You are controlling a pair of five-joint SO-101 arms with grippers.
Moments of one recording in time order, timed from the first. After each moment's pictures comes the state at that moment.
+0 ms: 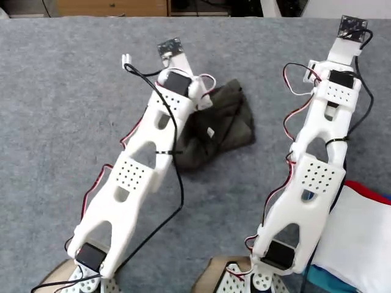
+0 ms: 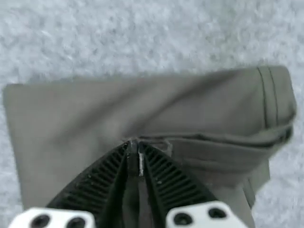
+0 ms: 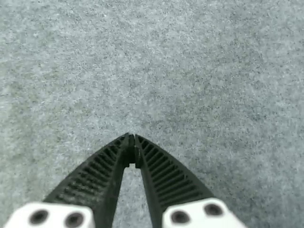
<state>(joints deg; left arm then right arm) 23.4 71.3 -89.1 90.2 35.2 19.9 54.1 -48.2 49.1 -5.3</state>
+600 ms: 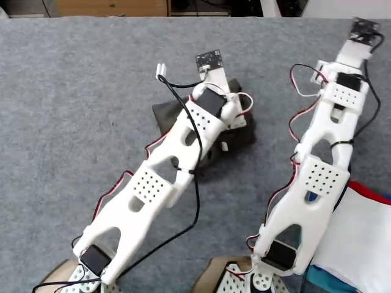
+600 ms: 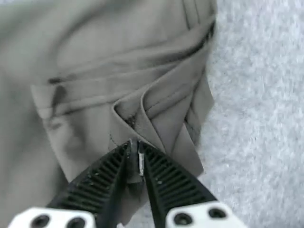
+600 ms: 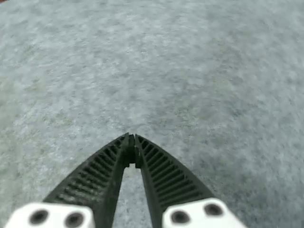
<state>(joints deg) 35.2 71.6 -93.5 93.5 38.4 22.8 54.1 -48.2 48.0 -9.9</state>
